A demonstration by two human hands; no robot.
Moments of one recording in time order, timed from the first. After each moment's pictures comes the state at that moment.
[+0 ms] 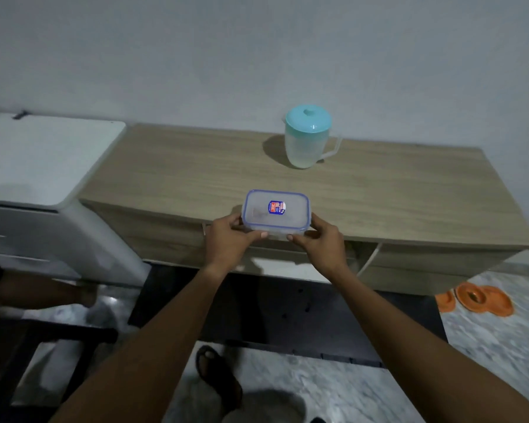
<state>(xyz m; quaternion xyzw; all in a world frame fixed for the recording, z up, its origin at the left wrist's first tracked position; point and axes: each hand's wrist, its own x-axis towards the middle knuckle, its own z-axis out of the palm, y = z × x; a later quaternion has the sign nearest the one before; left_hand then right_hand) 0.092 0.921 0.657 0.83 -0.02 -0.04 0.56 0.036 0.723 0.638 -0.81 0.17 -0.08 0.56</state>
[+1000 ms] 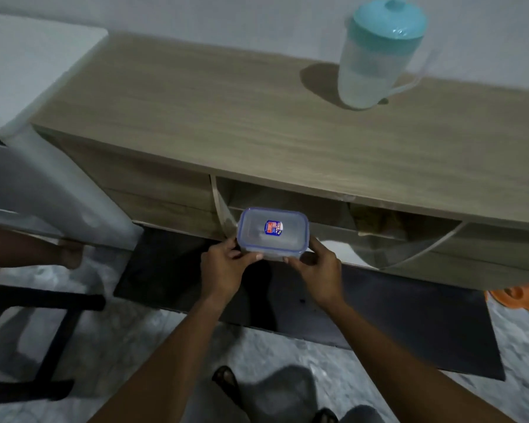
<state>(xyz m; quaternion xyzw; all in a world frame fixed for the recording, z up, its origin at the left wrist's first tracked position) 0.082 0.980 0.458 0.80 0.06 -0.09 0.60 0.038 0.790 0.442 -0.82 0.18 -0.05 0.54</state>
